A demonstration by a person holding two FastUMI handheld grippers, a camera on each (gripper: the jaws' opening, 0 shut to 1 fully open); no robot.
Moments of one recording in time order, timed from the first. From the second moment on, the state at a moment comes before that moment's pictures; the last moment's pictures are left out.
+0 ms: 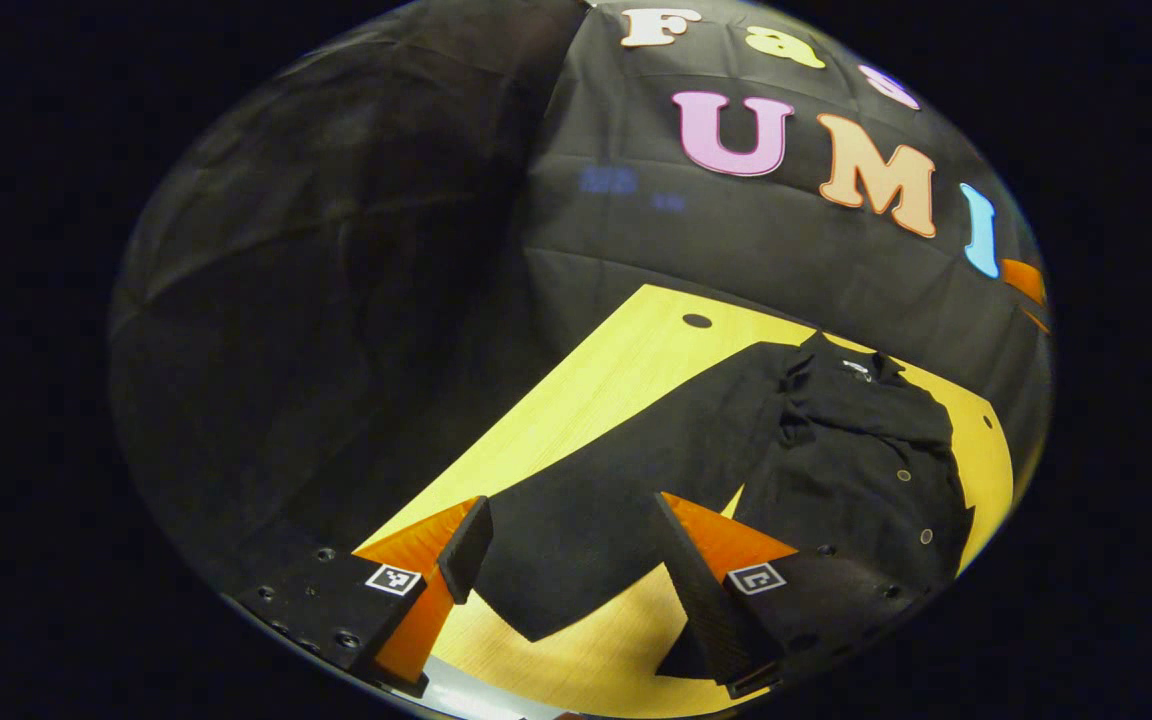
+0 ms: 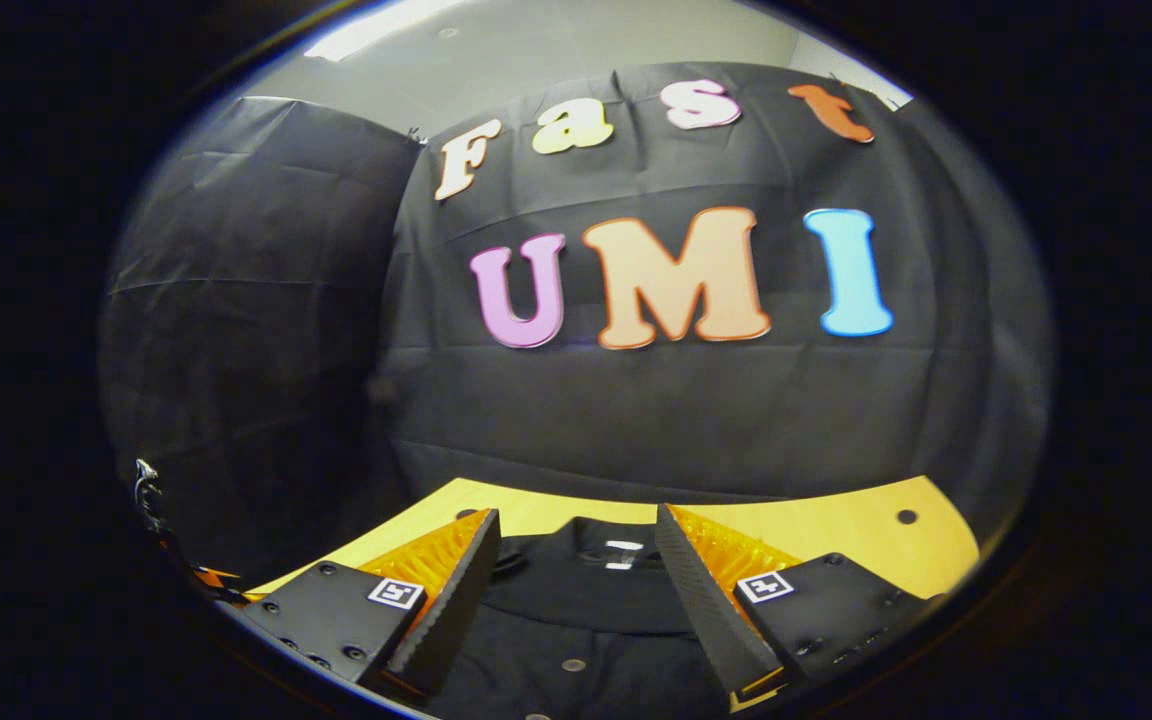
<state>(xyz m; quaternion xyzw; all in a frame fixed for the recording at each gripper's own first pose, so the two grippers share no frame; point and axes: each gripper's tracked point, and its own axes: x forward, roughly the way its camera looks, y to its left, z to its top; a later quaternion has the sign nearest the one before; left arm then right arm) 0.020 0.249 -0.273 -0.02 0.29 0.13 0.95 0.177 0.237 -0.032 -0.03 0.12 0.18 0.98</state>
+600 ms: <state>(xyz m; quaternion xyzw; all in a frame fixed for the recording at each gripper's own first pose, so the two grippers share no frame) 0.009 0.267 -0.350 -0.04 0.38 0.15 0.91 0.129 0.090 -0.001 0.01 0.11 0.02 0.99</state>
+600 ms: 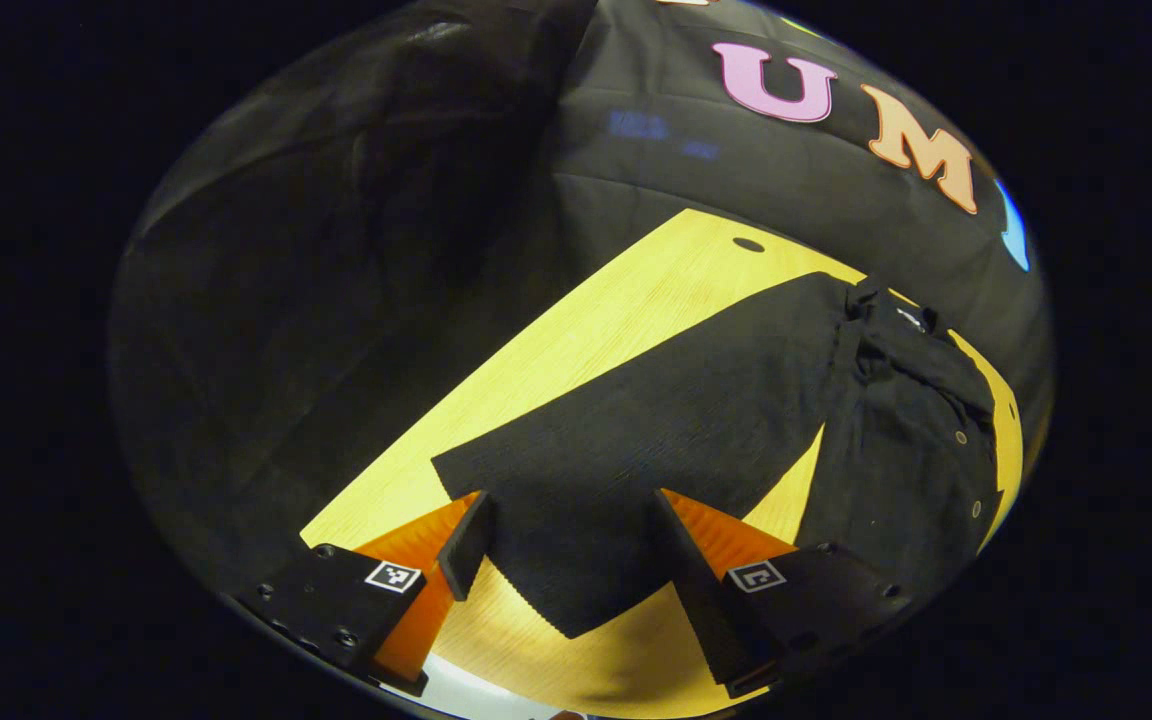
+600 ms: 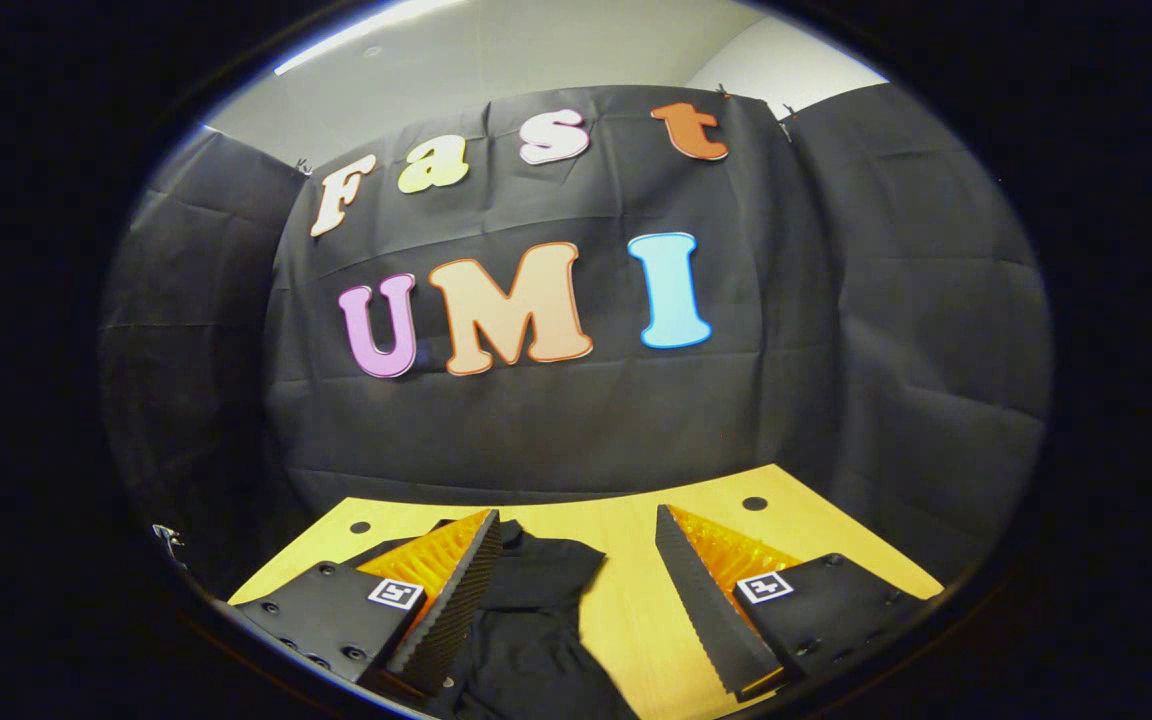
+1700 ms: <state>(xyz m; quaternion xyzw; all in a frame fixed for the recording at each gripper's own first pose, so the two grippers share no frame) 0.010 0.242 -0.357 0.01 0.38 0.17 0.91 0.088 0.021 -0.004 0.04 0.13 -0.01 0.99</state>
